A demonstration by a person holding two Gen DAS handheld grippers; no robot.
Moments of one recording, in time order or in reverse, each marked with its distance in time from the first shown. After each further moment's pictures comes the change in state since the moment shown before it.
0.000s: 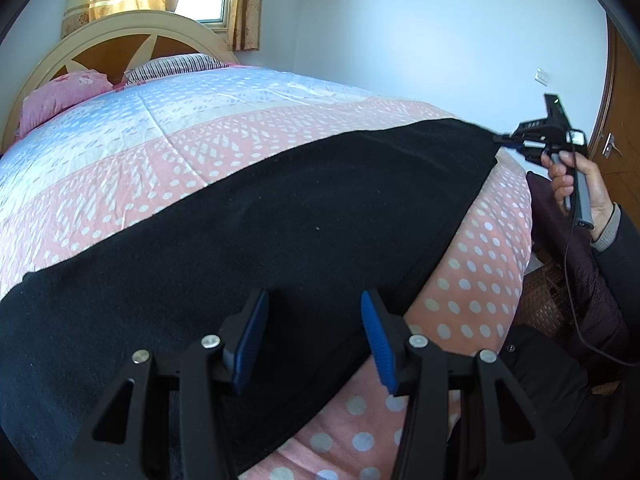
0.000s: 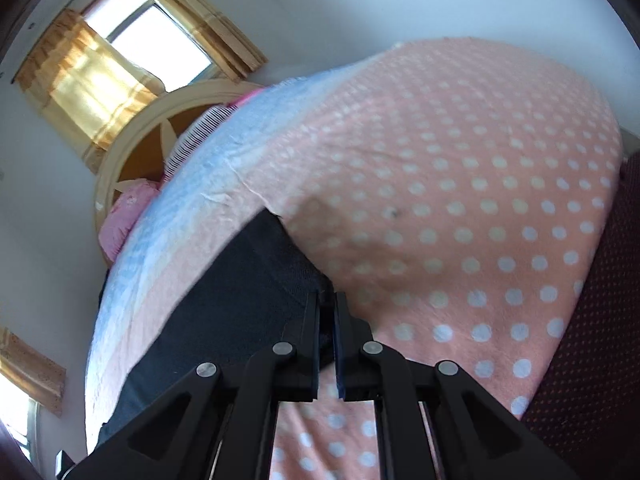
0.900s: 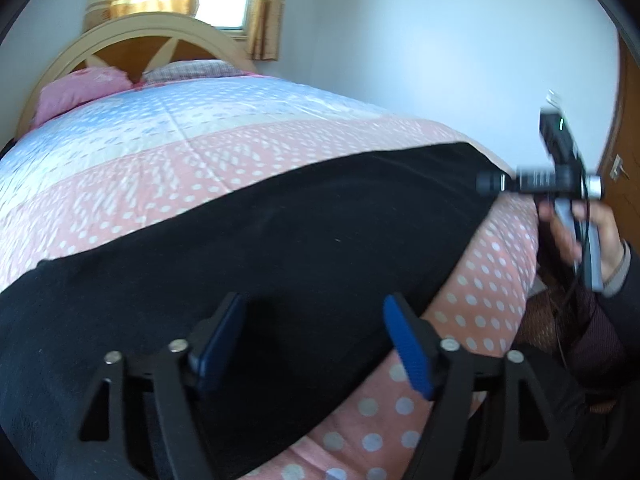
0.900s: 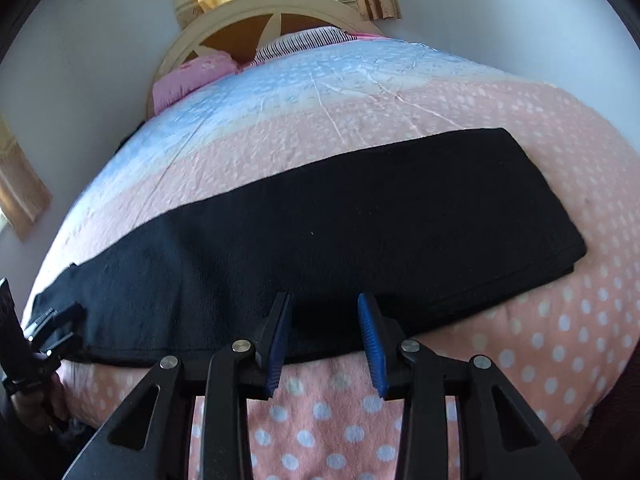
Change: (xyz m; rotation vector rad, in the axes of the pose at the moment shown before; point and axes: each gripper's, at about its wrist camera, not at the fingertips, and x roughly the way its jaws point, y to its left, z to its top) left arm -0.008 0.011 0.000 -0.082 -0.054 0.038; right arm 0.020 0.138 -0.090 -0.548 0.164 0.028
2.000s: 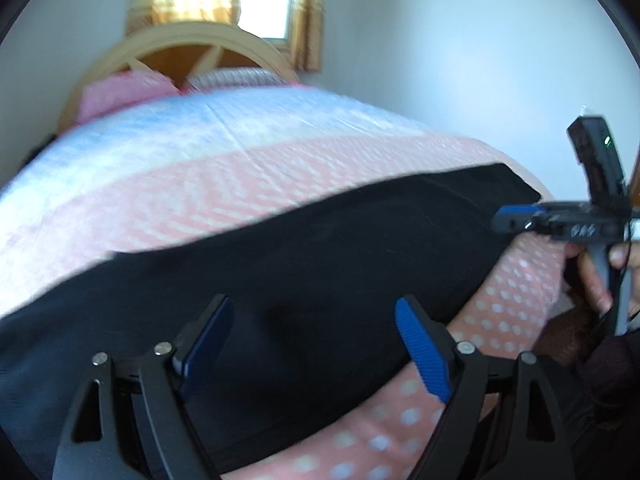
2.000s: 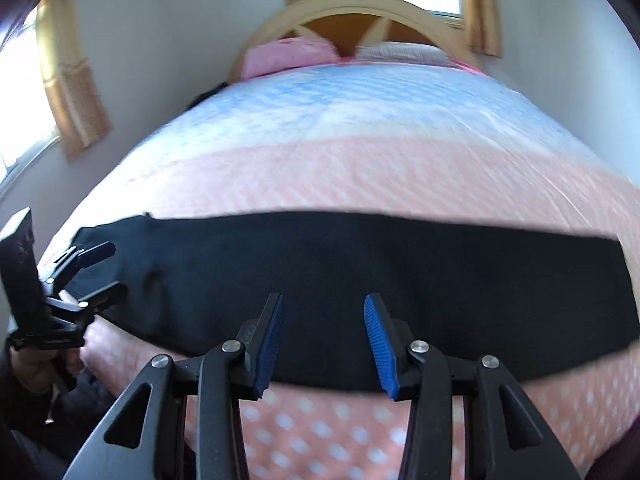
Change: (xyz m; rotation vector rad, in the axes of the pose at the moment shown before) left arm -0.037 0.021 -0.003 -0.030 -0.064 0.181; right arm -0.012 0.144 0.003 -0.307 -0.009 0.185
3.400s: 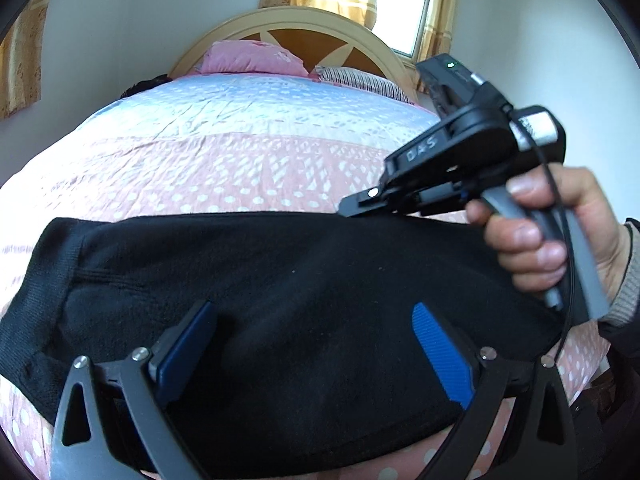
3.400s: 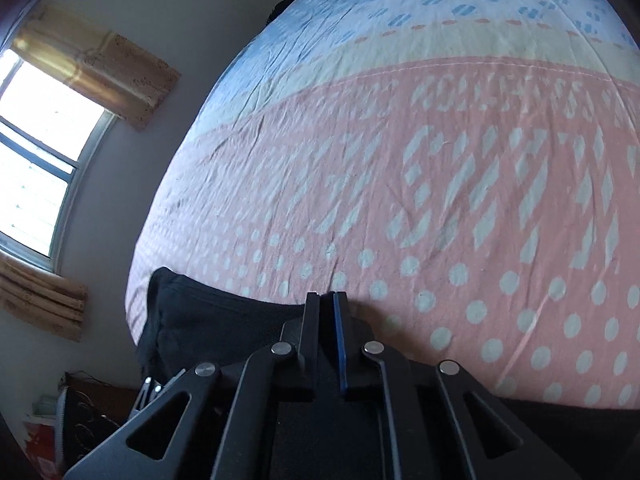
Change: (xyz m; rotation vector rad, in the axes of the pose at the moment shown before) left arm -0.031 0.125 -0.040 -0.319 -0.002 0.217; right arm 0.248 0.206 0.104 0.133 0.412 0.472
